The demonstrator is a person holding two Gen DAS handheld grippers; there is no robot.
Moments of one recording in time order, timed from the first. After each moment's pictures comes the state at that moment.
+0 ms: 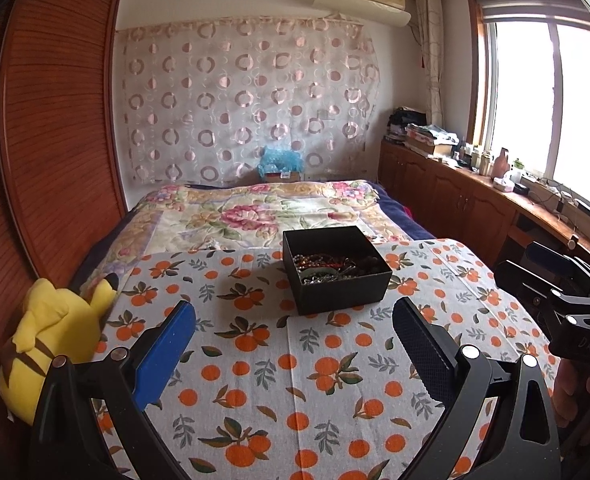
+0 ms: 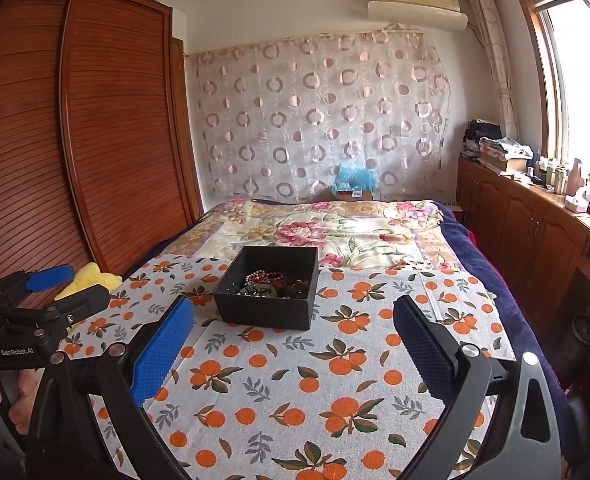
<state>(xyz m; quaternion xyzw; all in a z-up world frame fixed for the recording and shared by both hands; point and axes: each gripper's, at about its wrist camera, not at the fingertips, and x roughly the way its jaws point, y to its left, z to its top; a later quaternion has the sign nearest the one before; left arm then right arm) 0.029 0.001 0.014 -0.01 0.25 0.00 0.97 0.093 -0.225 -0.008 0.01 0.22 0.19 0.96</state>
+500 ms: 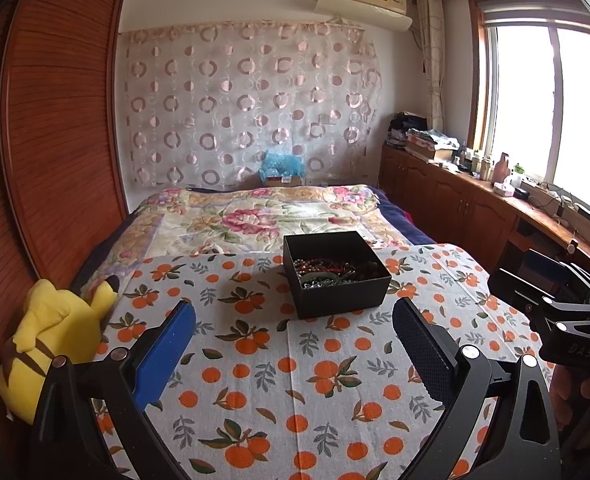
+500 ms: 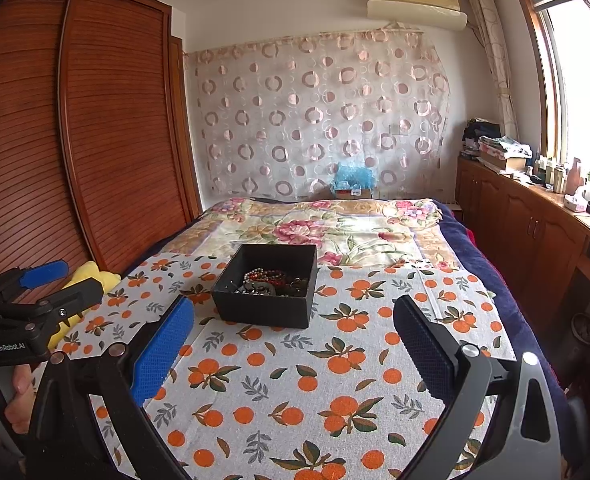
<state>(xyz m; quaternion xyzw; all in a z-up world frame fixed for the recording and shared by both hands) 0.025 0.002 0.019 -0.01 0.25 0.00 0.97 0.091 -0.227 -0.007 0.01 0.22 0.19 0.96</state>
